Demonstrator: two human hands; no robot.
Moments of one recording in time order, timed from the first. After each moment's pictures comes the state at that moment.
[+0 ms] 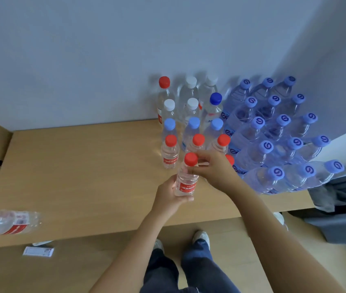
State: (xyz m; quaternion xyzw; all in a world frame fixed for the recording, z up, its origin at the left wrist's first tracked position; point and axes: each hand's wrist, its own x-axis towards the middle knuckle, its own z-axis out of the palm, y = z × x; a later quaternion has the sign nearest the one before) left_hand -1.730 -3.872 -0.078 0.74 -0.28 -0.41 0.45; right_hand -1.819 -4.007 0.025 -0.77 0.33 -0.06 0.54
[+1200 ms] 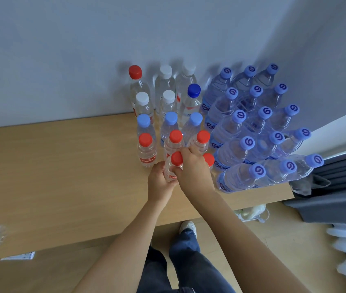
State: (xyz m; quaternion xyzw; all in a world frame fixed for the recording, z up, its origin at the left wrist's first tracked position) left_hand -1.742 -3.935 -0.124 0.78 -0.26 -0.29 0.49; right_hand -1.809 -4.002 0.006 -0.86 0.44 -0.04 0.26
